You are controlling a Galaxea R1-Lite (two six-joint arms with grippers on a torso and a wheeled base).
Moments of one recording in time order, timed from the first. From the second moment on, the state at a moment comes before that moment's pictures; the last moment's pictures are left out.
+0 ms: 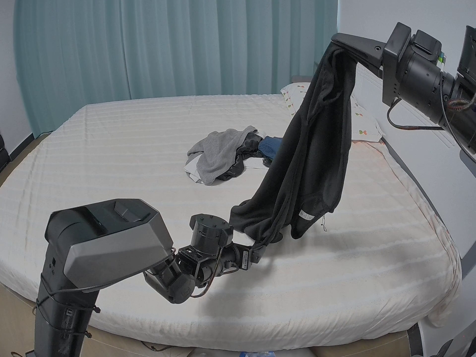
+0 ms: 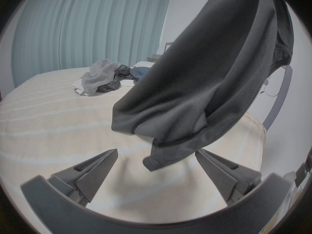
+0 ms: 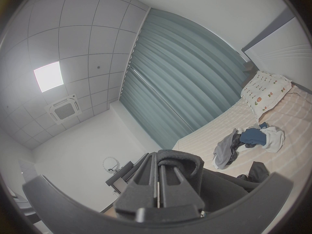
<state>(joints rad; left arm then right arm) -0.61 2.45 -1.03 -0.96 0.04 -0.22 0.58 1.51 -1.18 -0.61 0.14 0.73</state>
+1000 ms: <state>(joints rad) -0.66 2.54 -1.09 -1.04 0.08 -0.41 0.56 1.55 -1.19 -0.62 0.12 0.73</state>
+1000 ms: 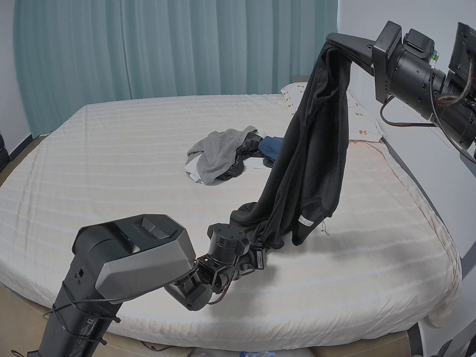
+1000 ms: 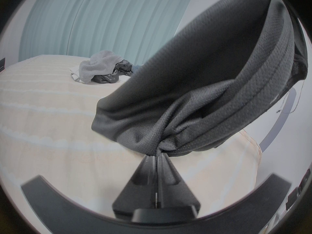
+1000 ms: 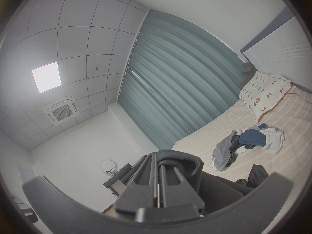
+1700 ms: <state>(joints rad) -0.50 1.96 -1.06 -0.46 0.07 -0.62 0.39 1.64 -1.08 -0.68 0.14 0.74</state>
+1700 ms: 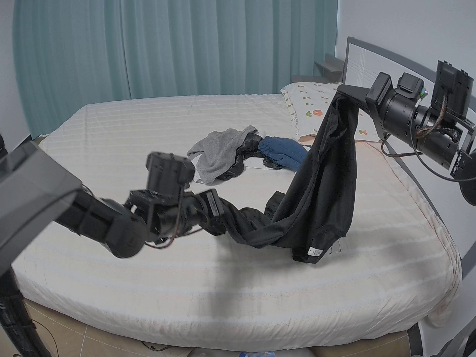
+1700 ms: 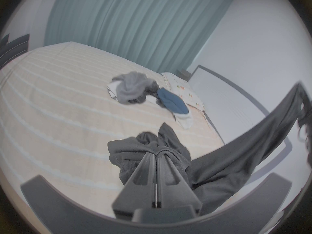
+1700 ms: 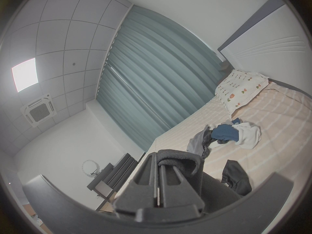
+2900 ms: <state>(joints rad) -0.46 1.77 -0.64 -0.70 -0.07 -0.88 0.36 1.85 -0.66 -0.97 0.18 1.00</state>
